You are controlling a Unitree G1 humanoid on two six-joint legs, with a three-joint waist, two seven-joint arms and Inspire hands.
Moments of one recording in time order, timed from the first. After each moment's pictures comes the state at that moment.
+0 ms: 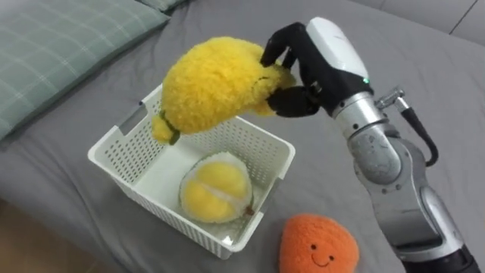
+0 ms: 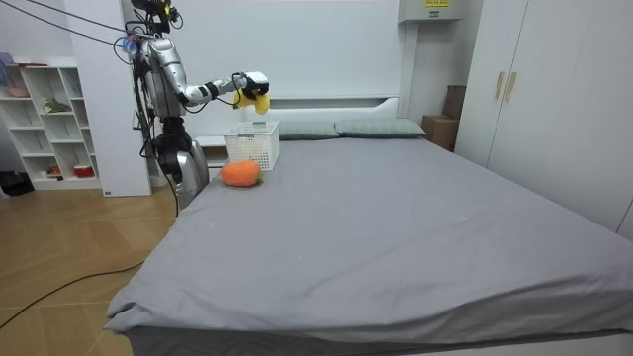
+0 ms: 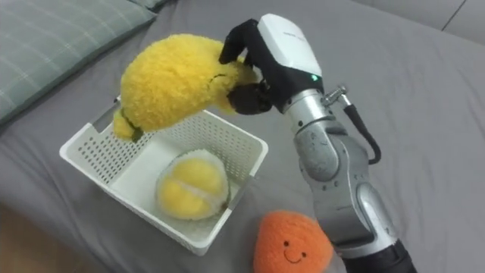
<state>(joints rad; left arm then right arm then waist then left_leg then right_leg) 0.12 0.18 0.11 1.09 -0.11 0.07 0.13 -0.28 -0.31 0.33 -0.24 -0.60 0.20 0.19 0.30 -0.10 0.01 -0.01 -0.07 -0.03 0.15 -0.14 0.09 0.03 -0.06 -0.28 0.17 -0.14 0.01</state>
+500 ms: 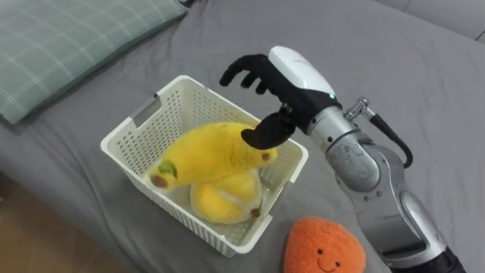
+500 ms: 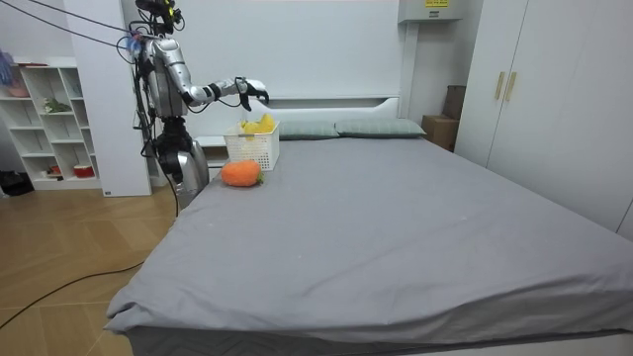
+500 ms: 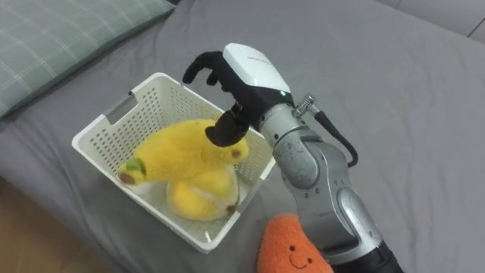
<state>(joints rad) 0.10 0.18 0.12 1.09 -0.08 0.09 0.15 -0.28 -0.31 0.37 -0.22 -0.60 0.22 0.24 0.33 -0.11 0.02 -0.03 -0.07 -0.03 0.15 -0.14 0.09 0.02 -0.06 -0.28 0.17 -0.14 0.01</state>
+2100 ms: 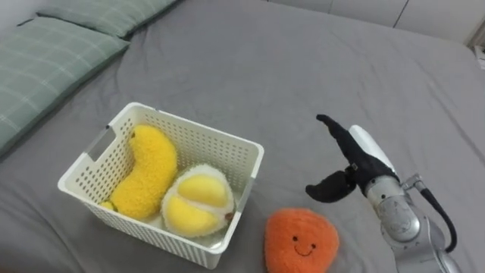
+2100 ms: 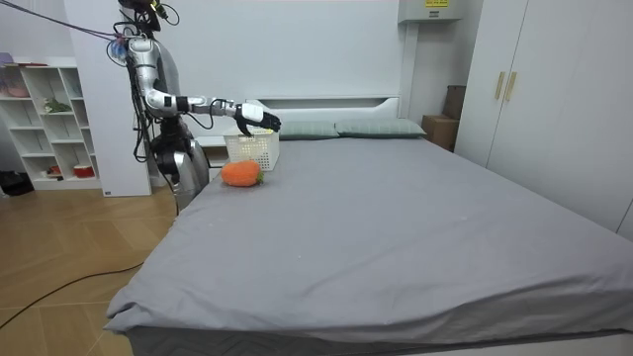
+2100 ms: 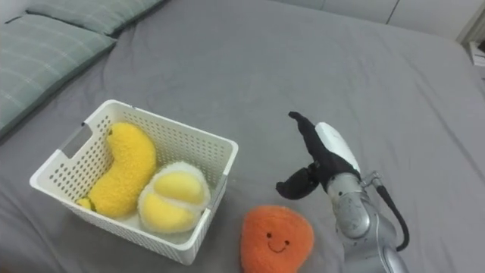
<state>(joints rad) 0.18 0.16 0.18 1.04 -0.09 0.07 0.21 0.08 -0.29 0.09 0.04 -0.47 0.16 0.12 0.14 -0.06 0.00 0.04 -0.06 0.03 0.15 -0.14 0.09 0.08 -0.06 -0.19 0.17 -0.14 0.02</state>
